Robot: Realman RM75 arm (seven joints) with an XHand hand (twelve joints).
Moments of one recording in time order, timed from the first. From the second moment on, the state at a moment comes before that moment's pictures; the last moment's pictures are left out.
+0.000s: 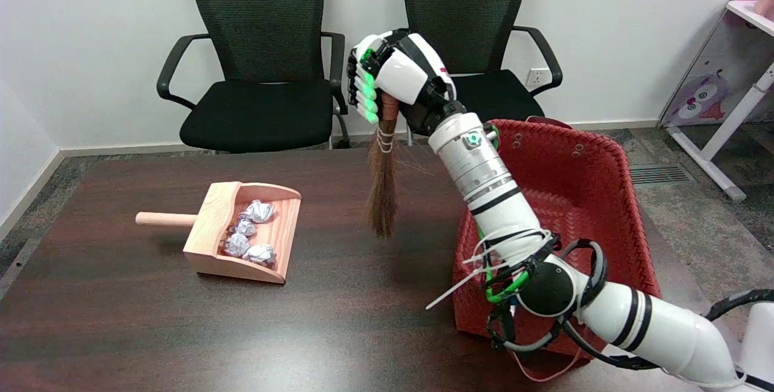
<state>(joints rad) 0.29 -1.07 0.82 -1.71 1.37 -0.68 -2.55</state>
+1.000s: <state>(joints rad) 0.27 -0.94 0.92 -1.83 1.53 -0.56 -2.56</state>
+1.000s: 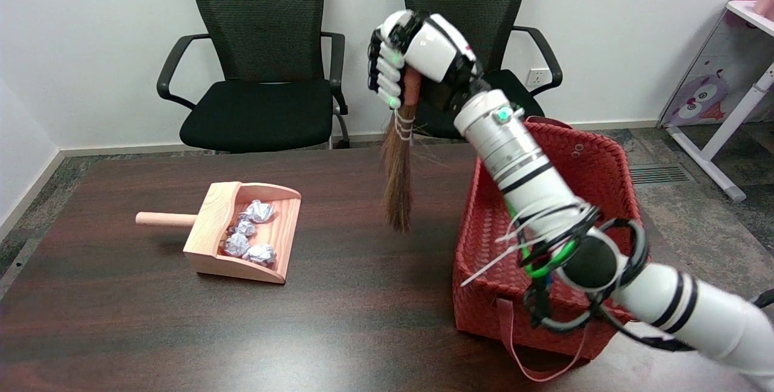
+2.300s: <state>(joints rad) 0.02 -0.29 1.55 -2.00 2.16 -0.33 -2.56</state>
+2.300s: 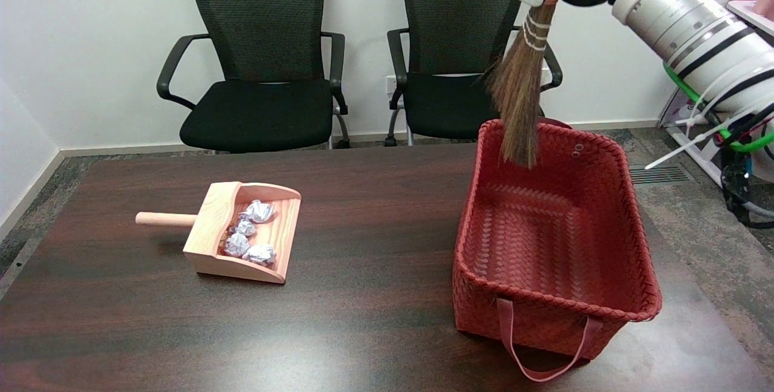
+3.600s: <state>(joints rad) -0.17 -0.57 1.14 -2.00 1.75 -0.92 -2.56</state>
